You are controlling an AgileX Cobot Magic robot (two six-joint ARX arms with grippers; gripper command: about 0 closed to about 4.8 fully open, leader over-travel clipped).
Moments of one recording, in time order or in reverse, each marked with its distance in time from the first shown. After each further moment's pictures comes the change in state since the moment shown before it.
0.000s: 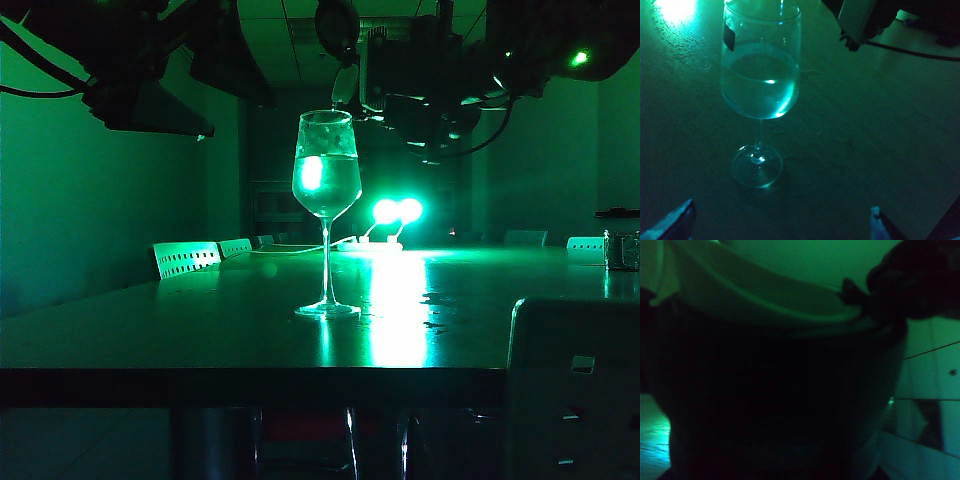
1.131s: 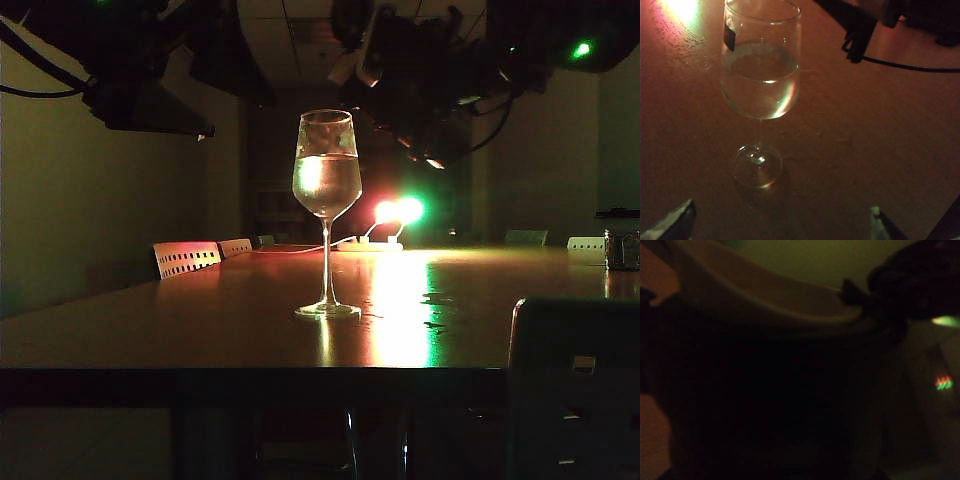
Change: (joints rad) left arm 0.000 0.000 0.000 0.000 0.001 0.000; right arm 0.002 -0.013 0.000 -0.065 -0.048 0.282
